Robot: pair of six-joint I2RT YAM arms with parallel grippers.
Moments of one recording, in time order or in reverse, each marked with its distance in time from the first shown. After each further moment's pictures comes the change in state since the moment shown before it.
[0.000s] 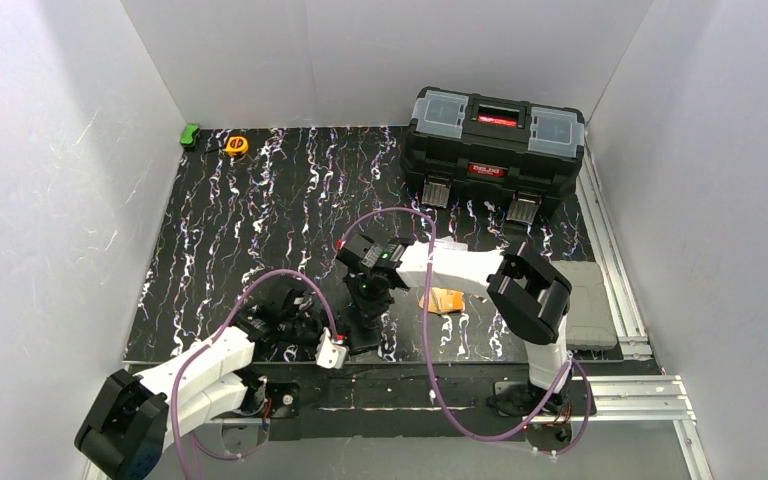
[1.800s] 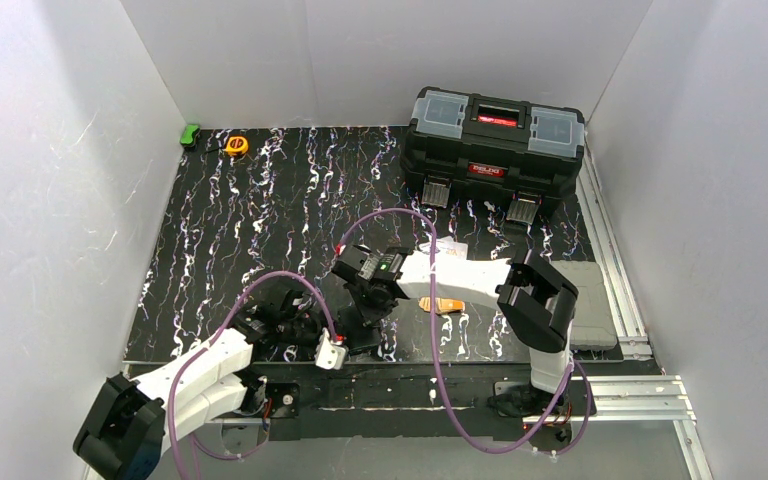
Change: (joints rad) left arm -0.001 -0.027 -0.002 -0.017 -0.003 -0.003; right arm 0.074 -0.047 -0.013 -0.057 0.203 -0.001
